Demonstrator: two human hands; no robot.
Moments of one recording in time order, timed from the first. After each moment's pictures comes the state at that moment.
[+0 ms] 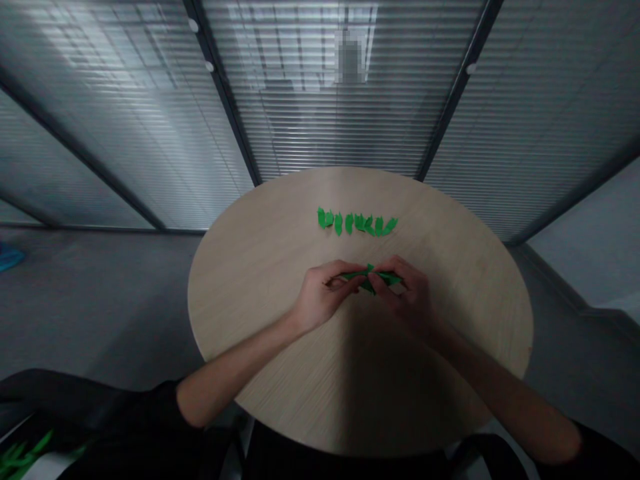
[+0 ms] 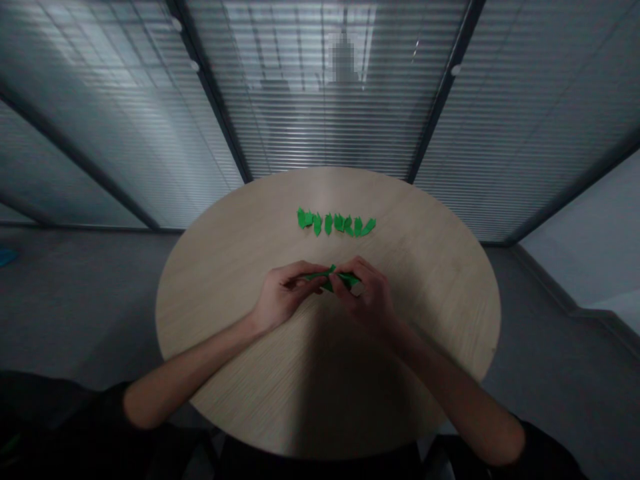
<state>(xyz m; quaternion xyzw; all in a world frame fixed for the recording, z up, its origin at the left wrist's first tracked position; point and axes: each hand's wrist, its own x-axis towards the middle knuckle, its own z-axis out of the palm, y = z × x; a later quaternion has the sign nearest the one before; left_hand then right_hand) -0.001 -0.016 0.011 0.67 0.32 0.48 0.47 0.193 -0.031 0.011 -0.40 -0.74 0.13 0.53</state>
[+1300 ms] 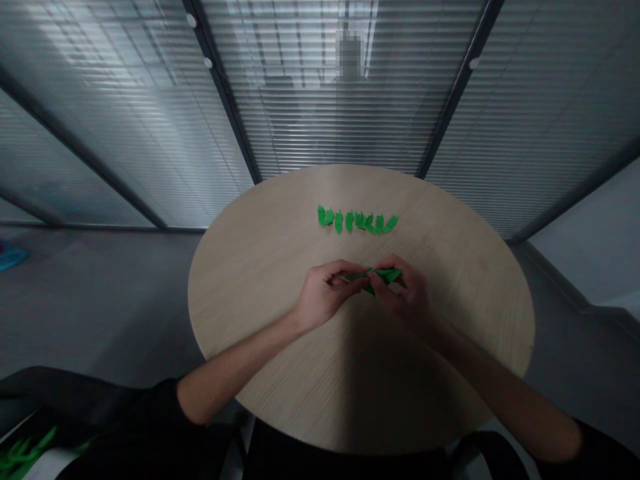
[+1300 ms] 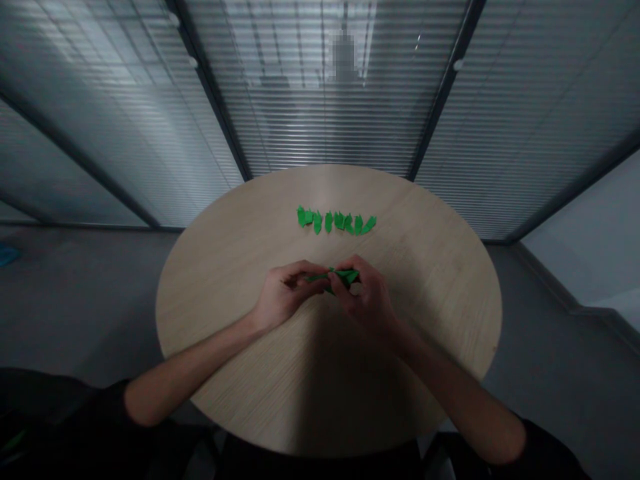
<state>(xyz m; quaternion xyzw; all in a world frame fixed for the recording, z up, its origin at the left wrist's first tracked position) 0.003 -0.019 0.014 0.64 0.35 0.47 0.50 0.190 -0.033 0.006 -0.43 -0.71 0.18 0.53</state>
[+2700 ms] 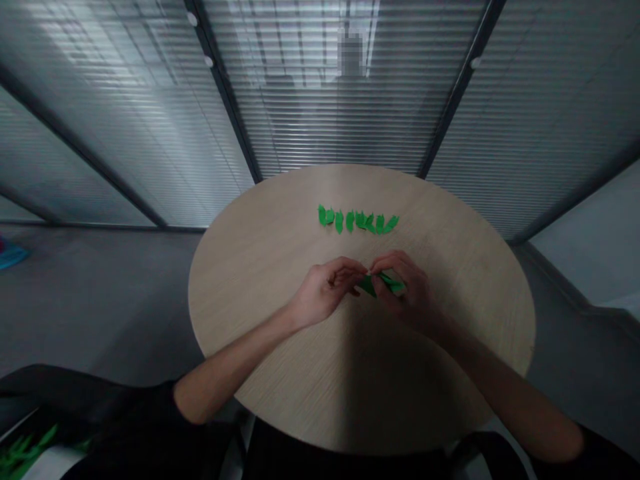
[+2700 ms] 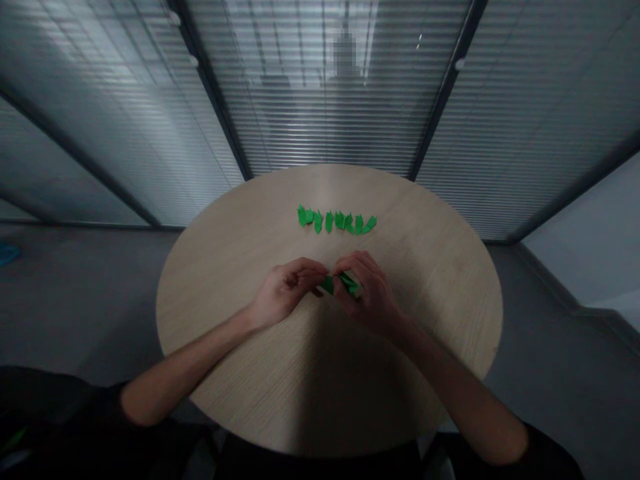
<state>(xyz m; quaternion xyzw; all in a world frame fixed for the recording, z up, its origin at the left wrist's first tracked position) -0.007 -0.013 0.015 0.68 0.30 0.41 0.53 0.203 -0.026 0.016 -0.34 -0.80 0.09 0.48</state>
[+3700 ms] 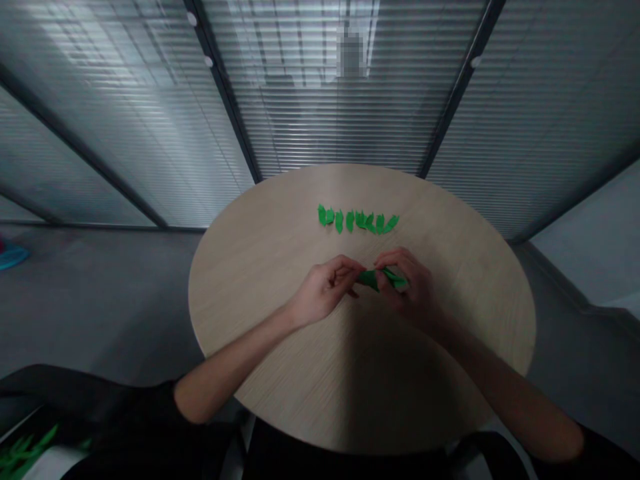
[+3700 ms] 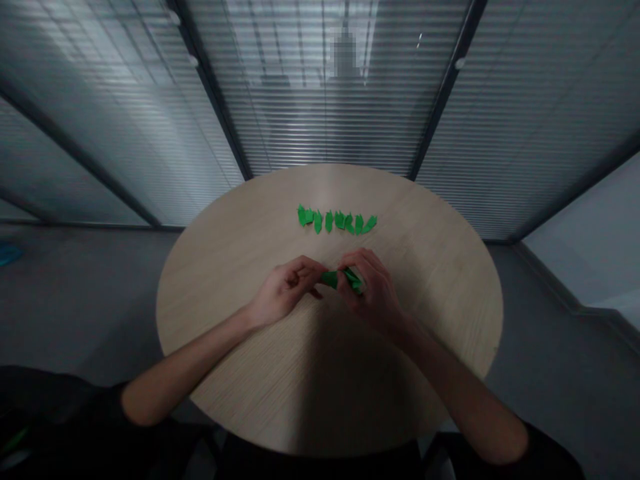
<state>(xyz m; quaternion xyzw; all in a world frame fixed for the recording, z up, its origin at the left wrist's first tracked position) -0.007 -0.010 0.007 0.67 0.28 0.42 0.55 0.203 -0.024 0.012 -0.37 -0.78 0.07 0.50</state>
